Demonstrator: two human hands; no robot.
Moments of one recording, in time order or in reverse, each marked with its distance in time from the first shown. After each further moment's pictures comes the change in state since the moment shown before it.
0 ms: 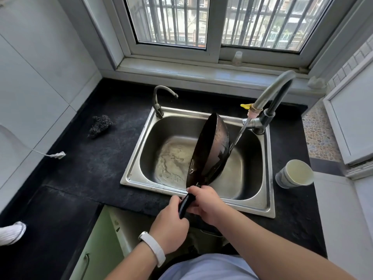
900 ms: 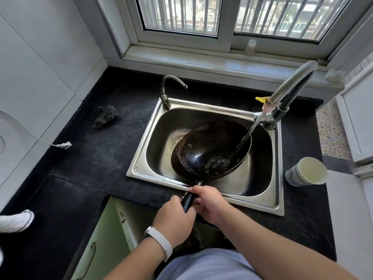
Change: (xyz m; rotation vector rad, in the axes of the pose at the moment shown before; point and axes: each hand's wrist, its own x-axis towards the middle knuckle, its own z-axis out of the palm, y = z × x) left_hand 0.008 -0.008 0.002 0.099 0.115 -0.131; right_hand 0.015 0.019 0.004 0.083 -0.022 0.081
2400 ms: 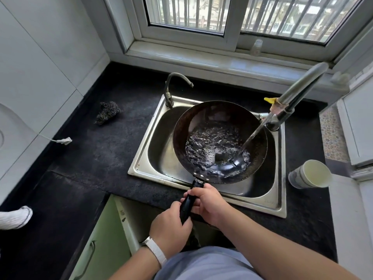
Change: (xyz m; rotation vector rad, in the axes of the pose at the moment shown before) left_hand -0.001 -0.040 0.015 0.075 0.069 0.186; right_hand -0.010 0.000 0.013 -0.017 -0.053 -0.031
